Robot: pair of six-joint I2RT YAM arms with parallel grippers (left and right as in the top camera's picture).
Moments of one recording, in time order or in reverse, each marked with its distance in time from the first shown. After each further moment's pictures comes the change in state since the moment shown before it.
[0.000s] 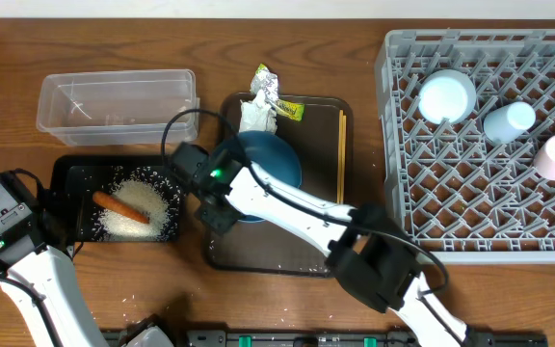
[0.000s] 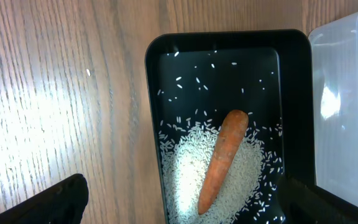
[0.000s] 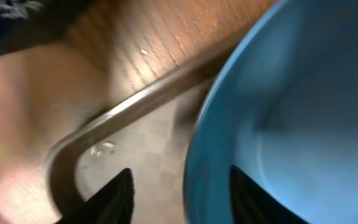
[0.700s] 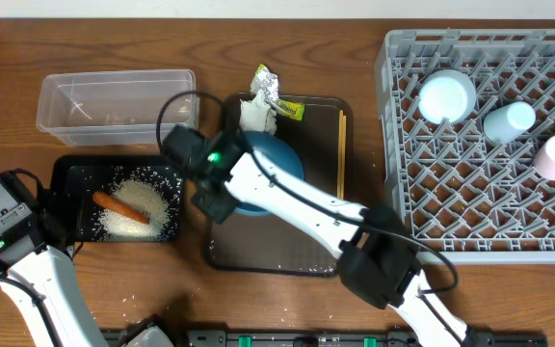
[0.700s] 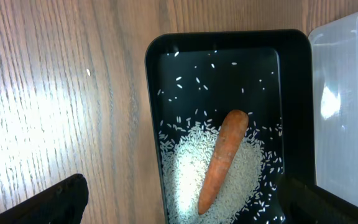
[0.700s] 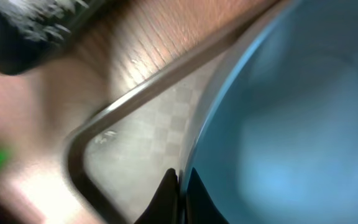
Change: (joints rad) left arm 0.000 0.000 0.000 0.000 0.000 0.000; right arm -0.026 -0.001 0.212 -0.188 0.027 0.018
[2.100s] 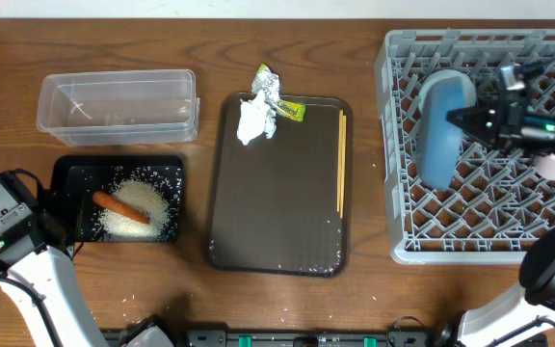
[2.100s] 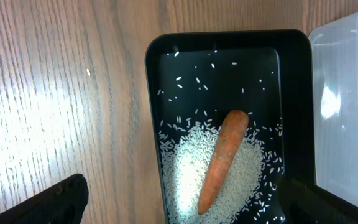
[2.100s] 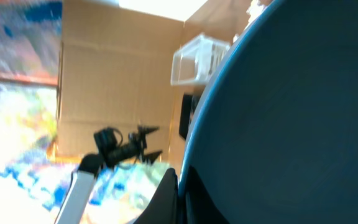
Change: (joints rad) left arm 0.000 0.000 0.000 0.000 0.000 0.000; right arm -1.427 -0.438 -0.509 -0.476 -1.283 -0.666
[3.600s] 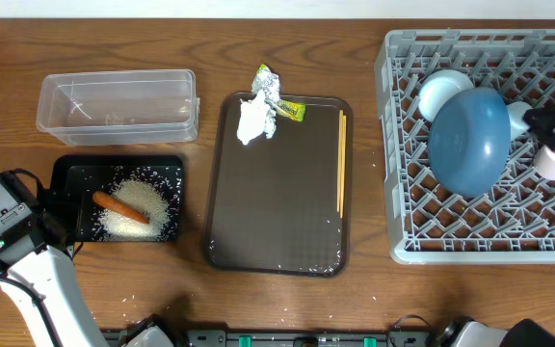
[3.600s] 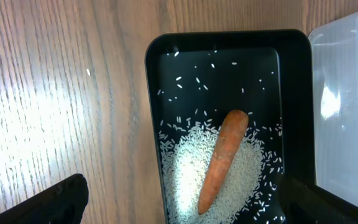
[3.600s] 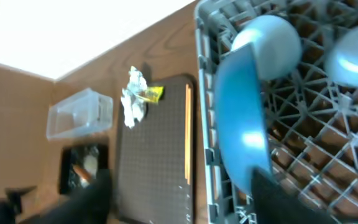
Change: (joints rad) left arm 0.000 0.000 0.000 0.000 0.000 0.000; right arm -0.138 -0.399 0.197 0.200 0.518 0.420
